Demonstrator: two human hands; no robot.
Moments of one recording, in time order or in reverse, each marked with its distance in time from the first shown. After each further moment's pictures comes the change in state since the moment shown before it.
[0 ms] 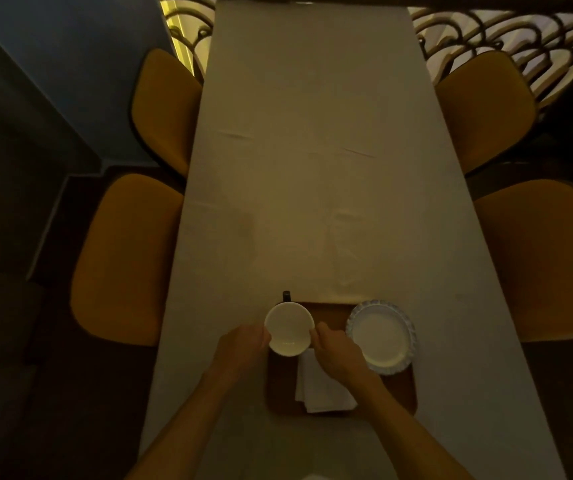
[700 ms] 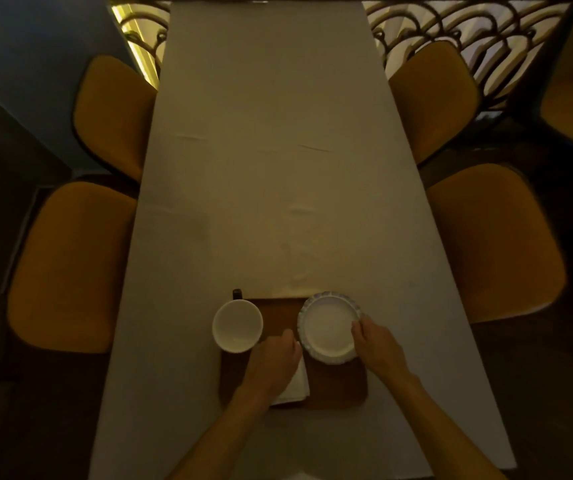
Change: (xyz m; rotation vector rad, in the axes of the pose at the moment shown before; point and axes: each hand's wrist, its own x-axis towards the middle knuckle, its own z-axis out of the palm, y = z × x) left_hand -0.029 0.147 0.059 -0.044 0.055 0.200; right_hand -0.042 0.149 -0.060 0.143 0.226 0.271
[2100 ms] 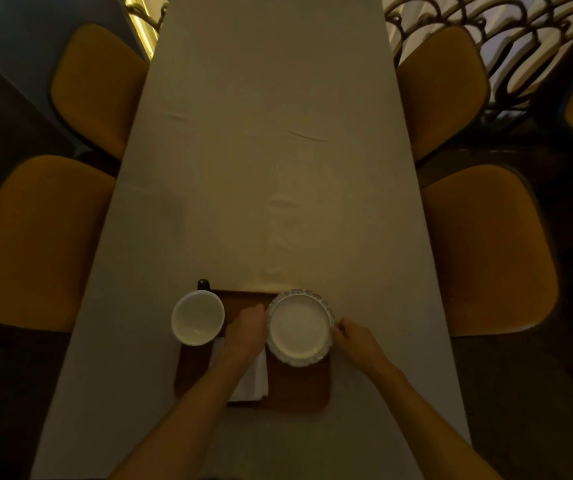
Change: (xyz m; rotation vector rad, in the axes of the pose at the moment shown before) left_hand 0.071 0.014 0.027 0.055 -0.107 -0.300; right_hand 0.051 0.056 -0.008 0.060 -0.246 -0.086
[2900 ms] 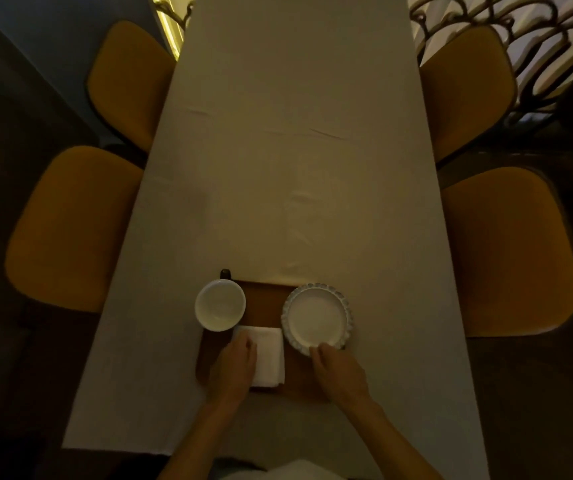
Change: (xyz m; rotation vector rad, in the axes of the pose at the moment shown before) left_hand -0.089 -0.055 0.027 -0.268 0.258 -0.130; right_hand -0.066 -0.049 0.066 -0.163 0.099 -0.074
